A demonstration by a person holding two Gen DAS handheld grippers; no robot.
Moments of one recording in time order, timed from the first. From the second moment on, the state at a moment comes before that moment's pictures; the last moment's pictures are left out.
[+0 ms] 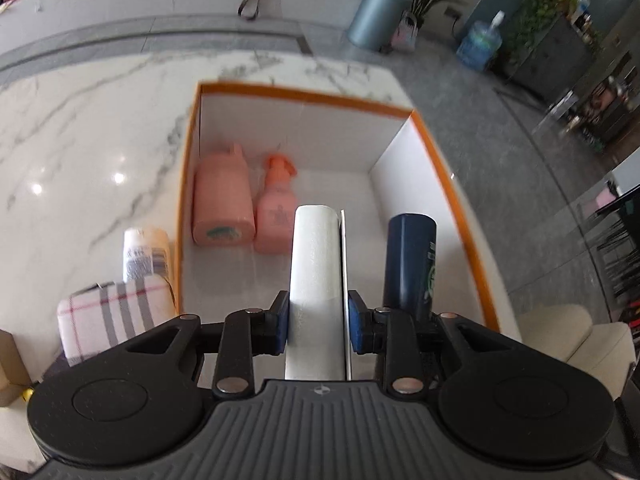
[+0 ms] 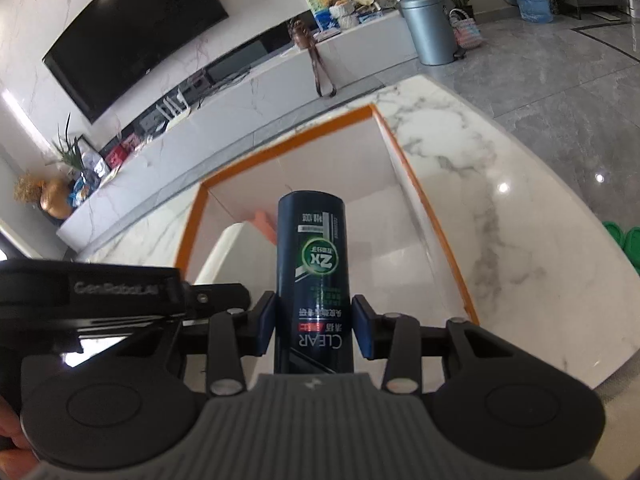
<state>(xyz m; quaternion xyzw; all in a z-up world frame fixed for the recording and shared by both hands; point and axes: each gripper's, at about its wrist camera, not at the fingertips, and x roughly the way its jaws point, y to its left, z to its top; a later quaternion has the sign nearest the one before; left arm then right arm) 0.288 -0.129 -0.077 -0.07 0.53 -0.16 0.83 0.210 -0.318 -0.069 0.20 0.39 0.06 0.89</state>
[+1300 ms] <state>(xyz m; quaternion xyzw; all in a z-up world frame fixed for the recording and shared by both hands) 0.282 -0.134 -0.057 -0.05 0.55 -0.12 0.83 0.232 -0.312 -0.113 0.17 0.48 0.05 0.86</state>
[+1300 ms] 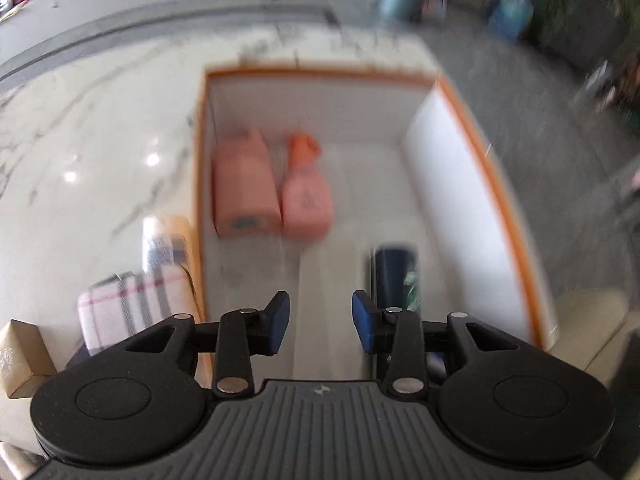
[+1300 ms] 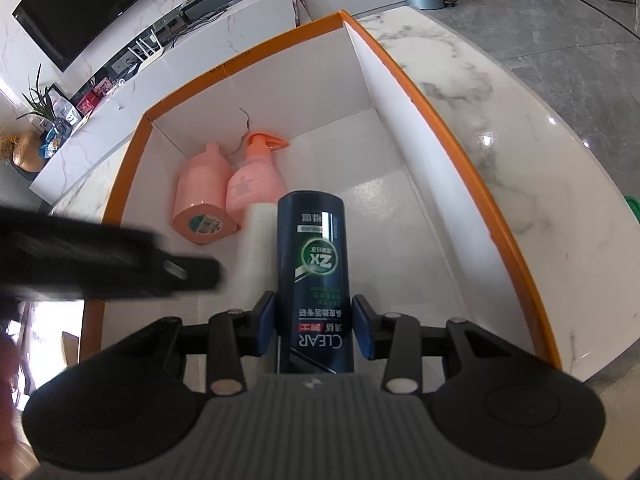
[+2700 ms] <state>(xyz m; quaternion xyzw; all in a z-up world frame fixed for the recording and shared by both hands) 0.260 -0.033 -0.075 -0.21 0.53 -0.16 0.81 0.267 -0.241 -0.113 0.07 0.57 0.06 0.81</state>
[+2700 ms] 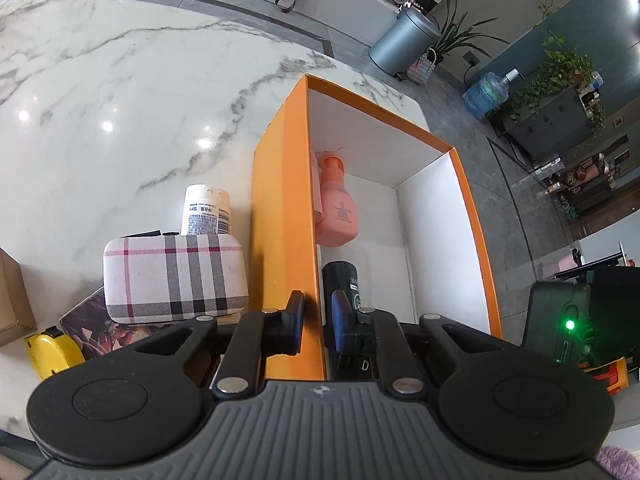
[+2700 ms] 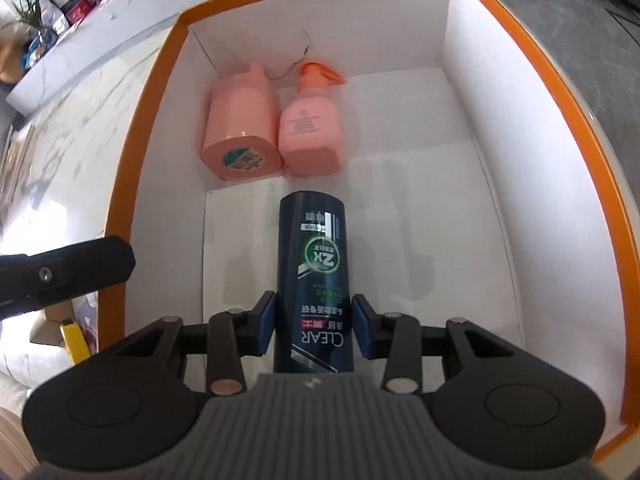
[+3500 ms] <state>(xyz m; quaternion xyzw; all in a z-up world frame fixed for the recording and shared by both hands) 0.259 -0.032 -0.072 -0.21 0.53 -0.16 0.81 0.274 -0.259 -0.124 0.09 0.61 0.09 0.78</state>
